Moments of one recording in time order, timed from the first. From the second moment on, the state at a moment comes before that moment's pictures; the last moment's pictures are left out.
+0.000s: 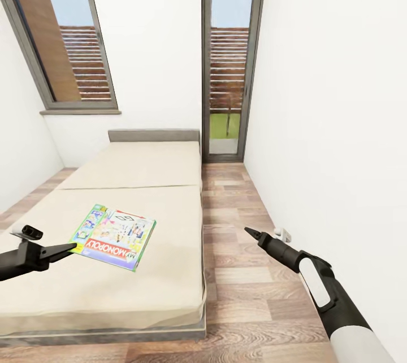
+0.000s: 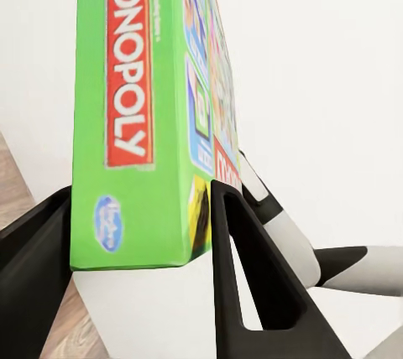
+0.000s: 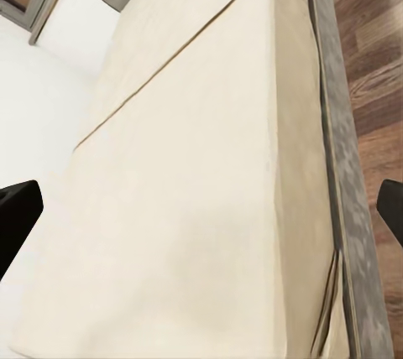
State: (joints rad) left arm -0.40 0.68 0.15 -1.08 0.57 1.04 -1.57; right arm -0.53 -0.07 -0.11 -0.96 -0.63 0.56 0.43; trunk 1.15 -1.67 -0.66
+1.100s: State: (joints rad) left arm -0.39 0.67 0.15 -1.08 0.57 1.04 -1.57; right arm -0.53 -0.07 -0.11 -0.97 -0.63 0.55 0.43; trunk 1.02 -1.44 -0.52
